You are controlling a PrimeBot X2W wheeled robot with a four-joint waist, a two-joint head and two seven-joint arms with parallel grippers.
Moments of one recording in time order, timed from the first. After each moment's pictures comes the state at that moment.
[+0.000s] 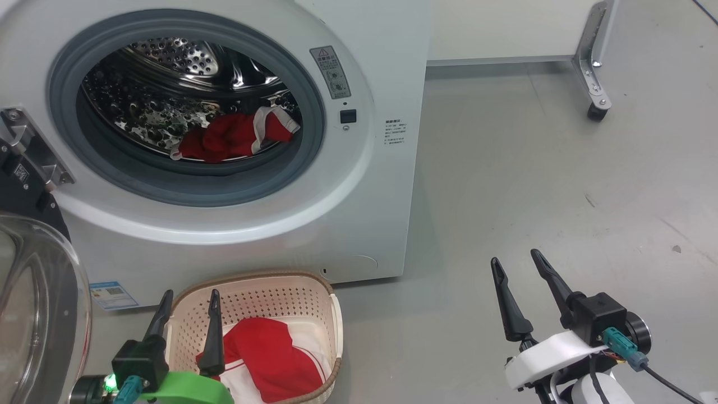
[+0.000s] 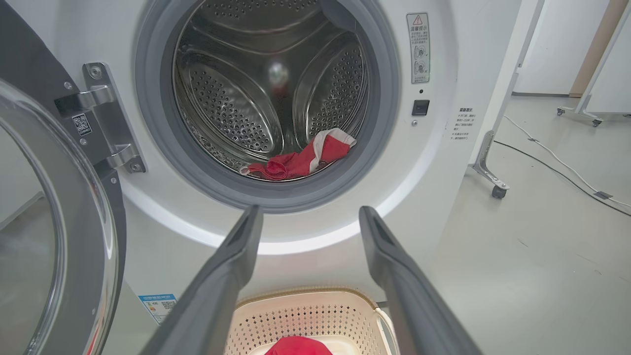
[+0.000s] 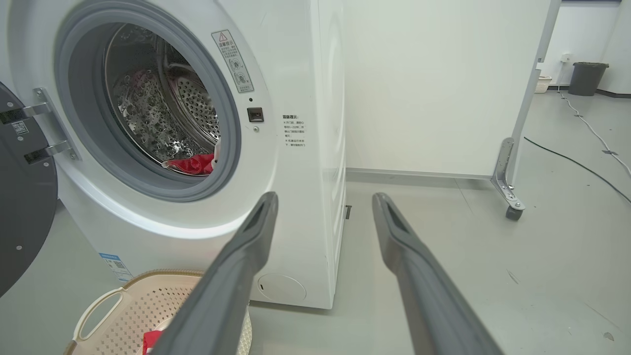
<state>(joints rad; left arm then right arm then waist) 0.05 0.05 -0.16 0.14 -0.27 0.09 -0.20 -0.02 -0.05 0.23 0.22 0.24 0.04 -0.26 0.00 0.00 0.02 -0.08</state>
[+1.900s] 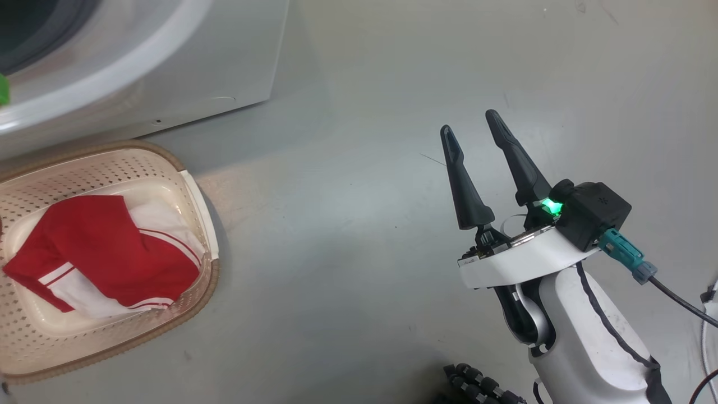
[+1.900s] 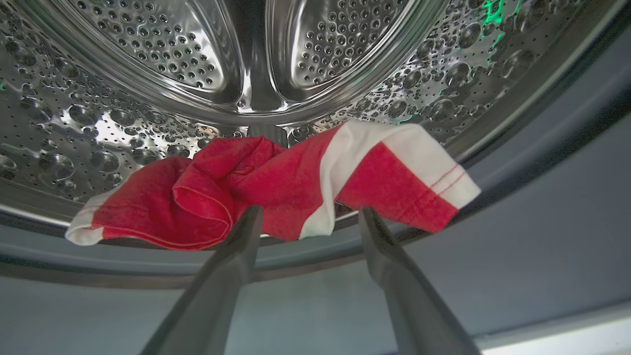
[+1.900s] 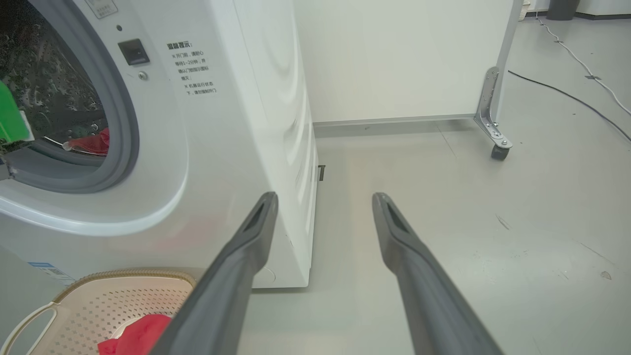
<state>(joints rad) -0.81 0.30 0.02 0.35 -0.41 -0.01 0.26 -0.32 -0.05 0.39 0.05 0.40 0.02 -0.26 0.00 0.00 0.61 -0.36</state>
